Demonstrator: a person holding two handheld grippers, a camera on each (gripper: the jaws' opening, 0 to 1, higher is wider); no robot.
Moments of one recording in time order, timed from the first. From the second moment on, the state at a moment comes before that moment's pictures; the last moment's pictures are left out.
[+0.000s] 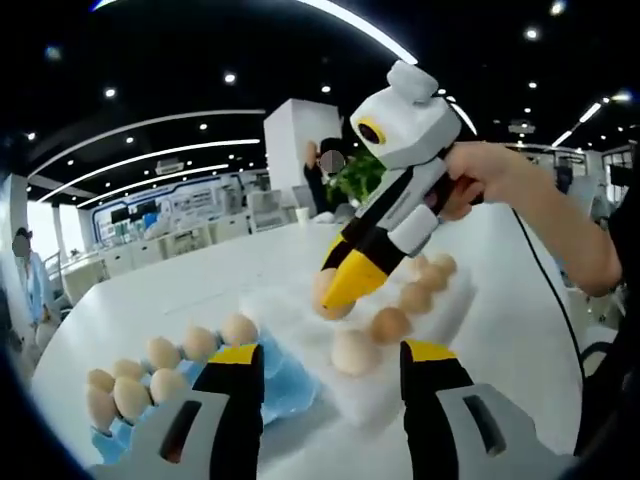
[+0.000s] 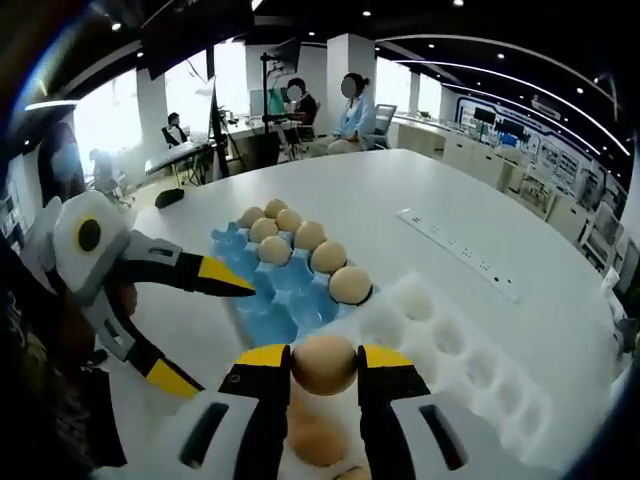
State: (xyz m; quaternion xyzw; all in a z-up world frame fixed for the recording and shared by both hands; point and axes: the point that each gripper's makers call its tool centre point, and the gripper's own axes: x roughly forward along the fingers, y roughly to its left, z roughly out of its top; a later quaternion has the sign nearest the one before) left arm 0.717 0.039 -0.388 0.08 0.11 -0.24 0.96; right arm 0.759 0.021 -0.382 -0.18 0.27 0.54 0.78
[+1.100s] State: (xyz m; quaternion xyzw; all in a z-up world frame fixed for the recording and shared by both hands) left arm 0.730 0.036 -0.384 0.15 0.09 -0.22 0.96; right arm 0.722 0.051 -0.388 -0.15 0.26 0.59 0.75
